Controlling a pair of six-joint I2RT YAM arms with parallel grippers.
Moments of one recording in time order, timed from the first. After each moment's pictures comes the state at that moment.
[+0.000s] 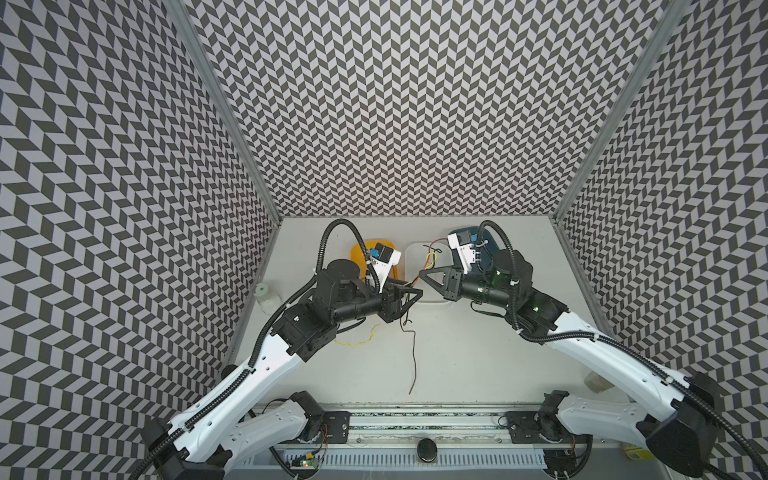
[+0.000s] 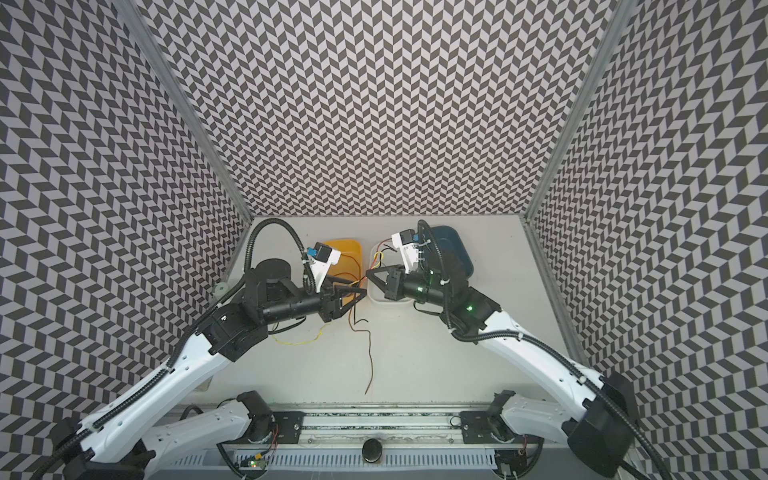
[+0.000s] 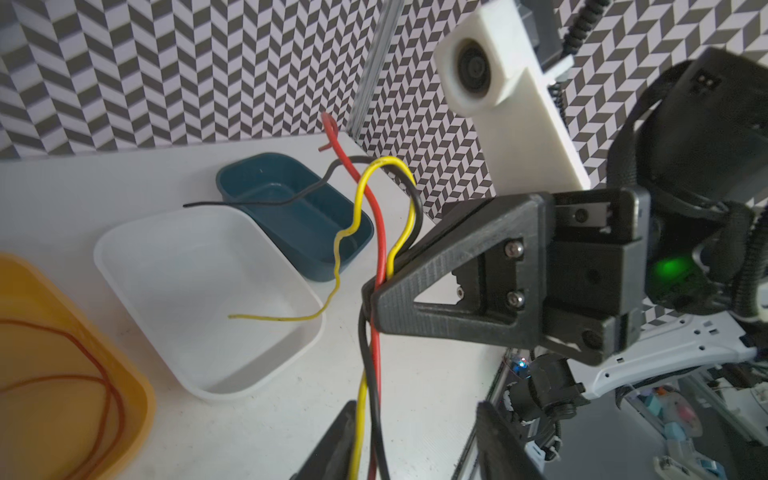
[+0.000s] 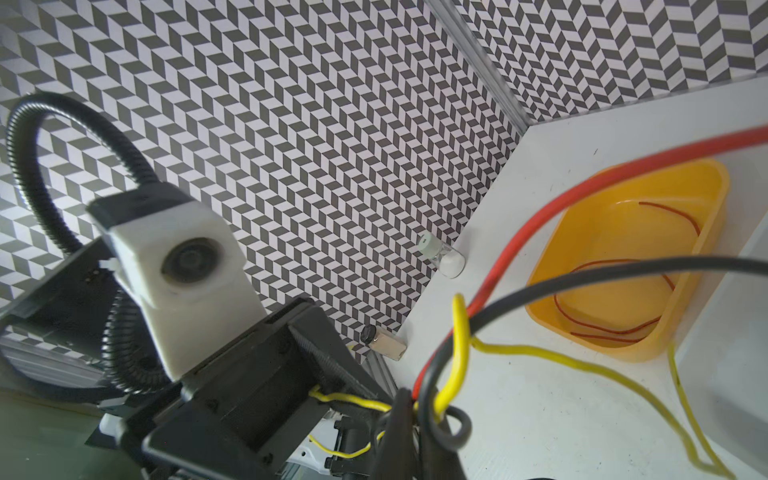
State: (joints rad) left arm -0.67 0.97 1.03 -0.32 0.48 -0.32; right arm 0.67 1.18 1.01 0.12 -0.42 0.77
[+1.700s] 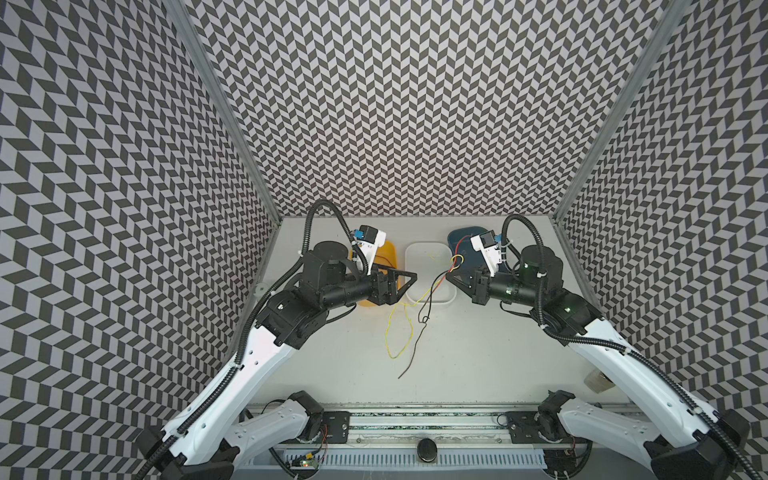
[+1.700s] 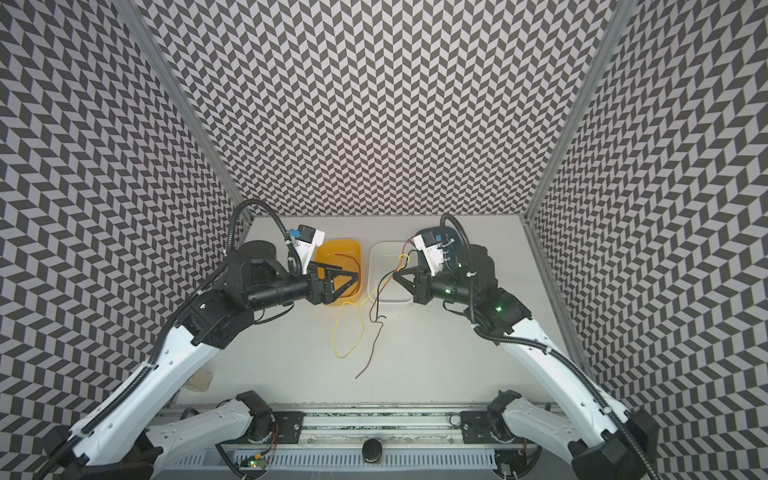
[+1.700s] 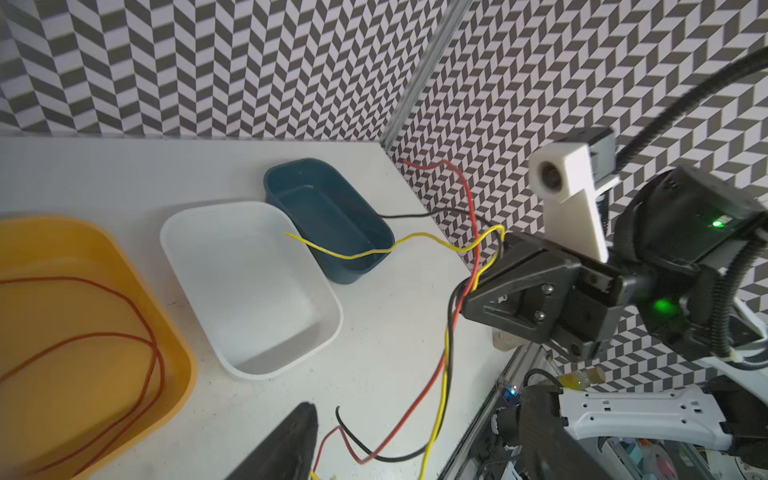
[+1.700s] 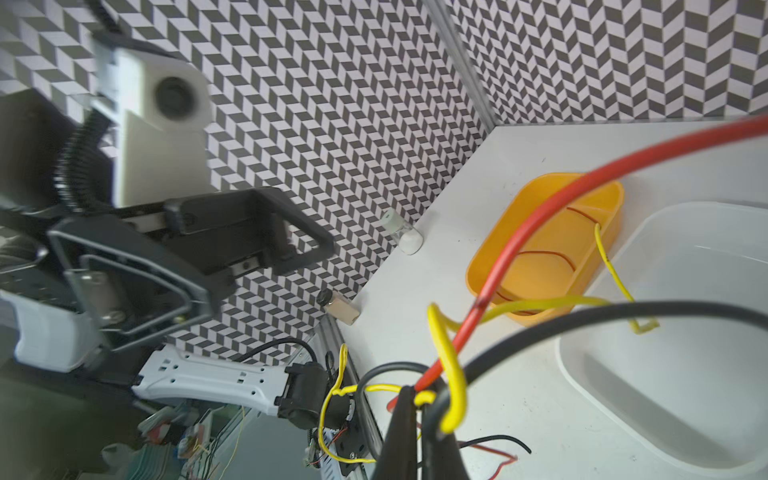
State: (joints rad) left arm -0.59 1.03 1.21 -0.50 0.49 -0.43; right arm 0.49 1.06 0.99 -0.09 -0.63 0.50
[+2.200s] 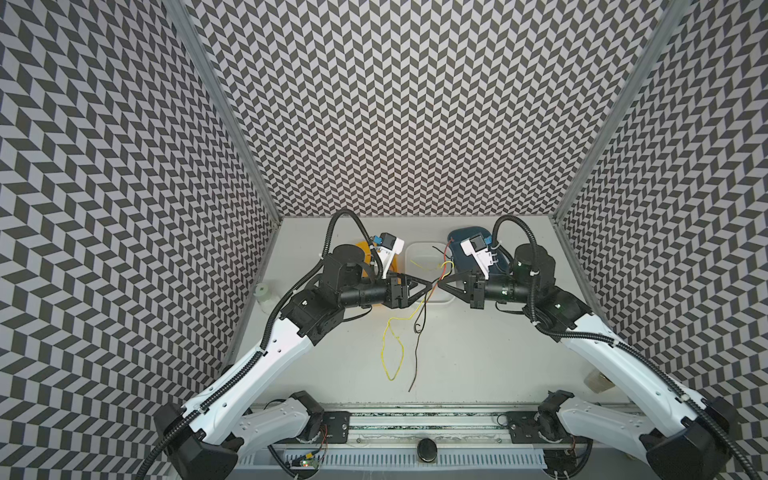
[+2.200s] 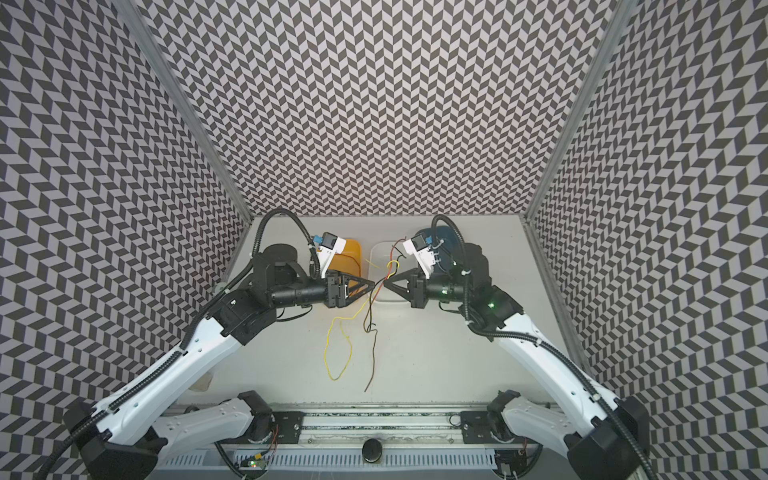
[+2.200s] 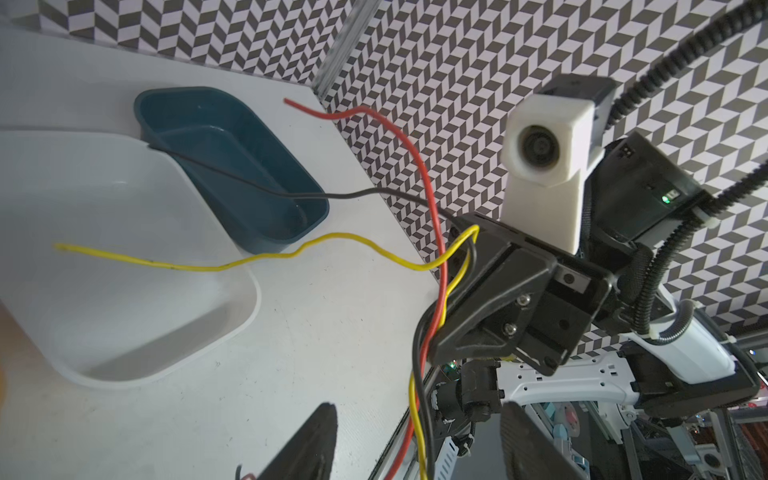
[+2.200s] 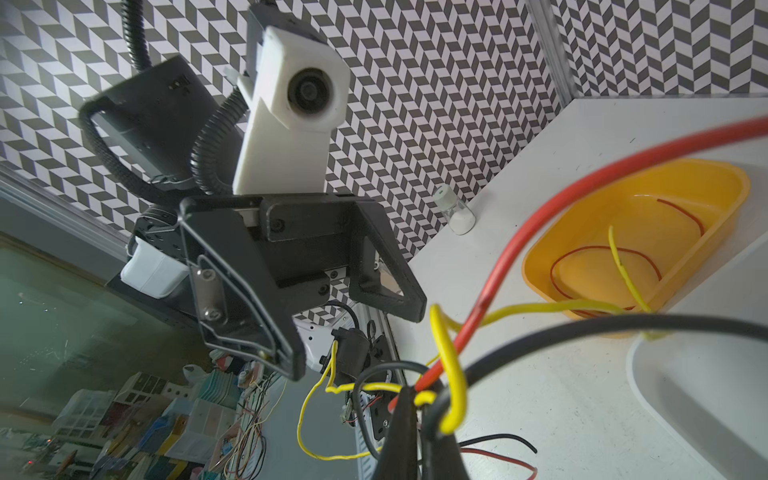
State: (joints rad) left arm -0.63 1.08 1.11 -0.30 0.66 -0.57; right arm 0.49 1.11 0.98 -0.02 -0.81 0.49
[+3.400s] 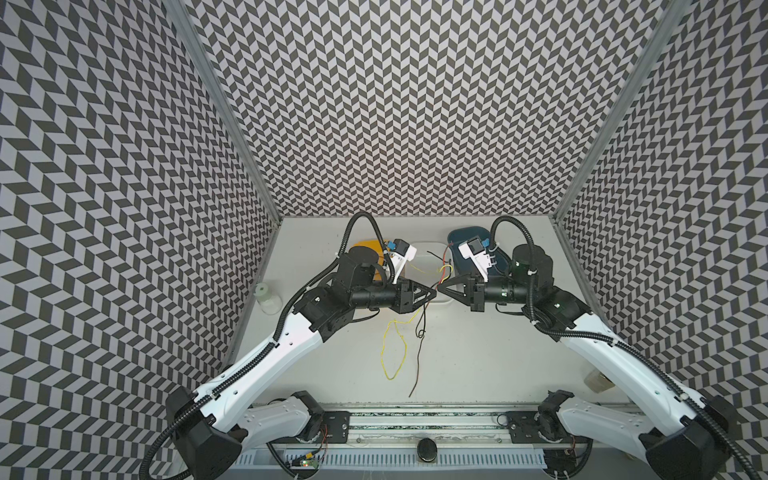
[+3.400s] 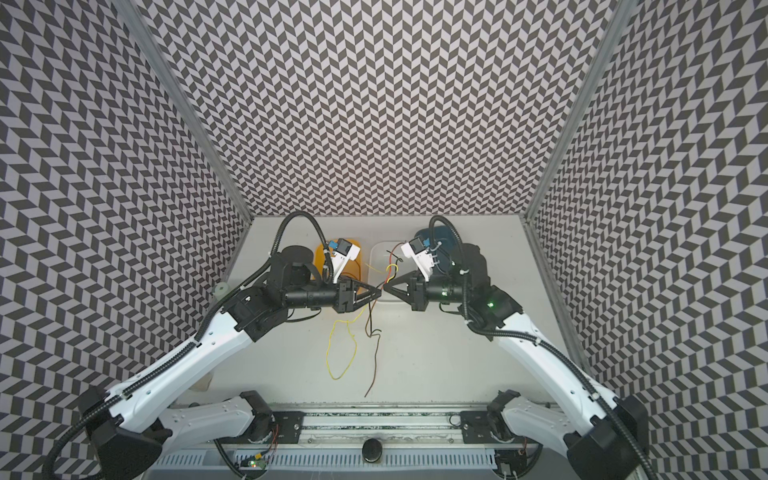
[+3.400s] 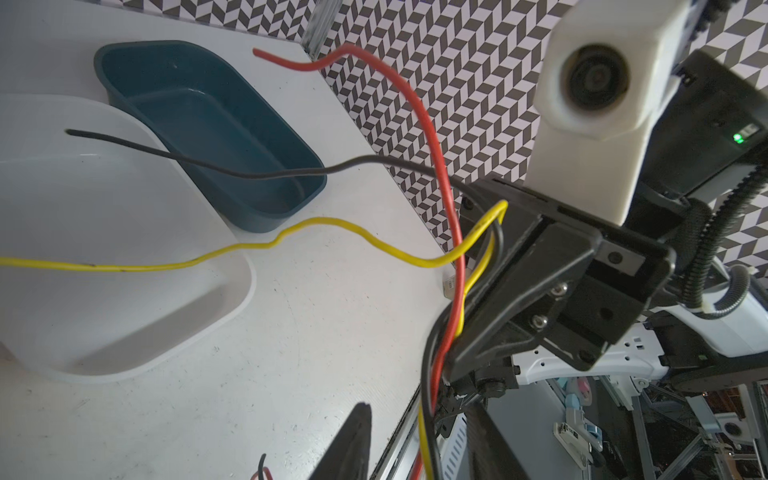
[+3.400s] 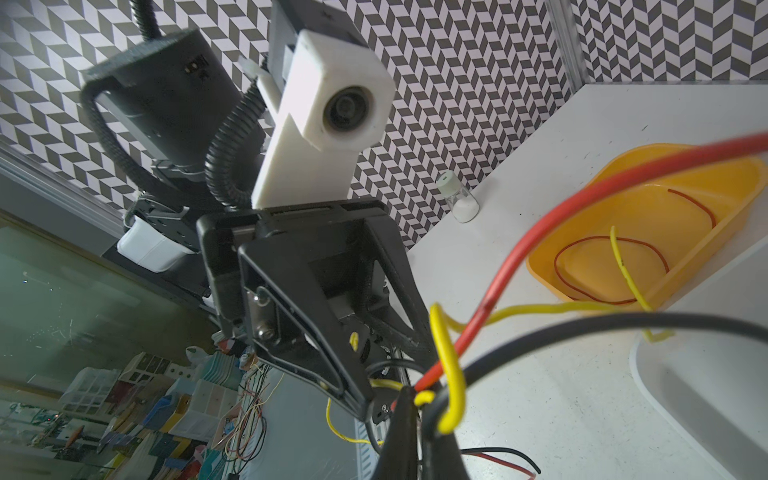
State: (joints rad) left arm -0.67 1.13 1.11 -0.33 0.65 -0.50; right arm 0.49 1.11 0.98 -0.07 -0.83 0.44
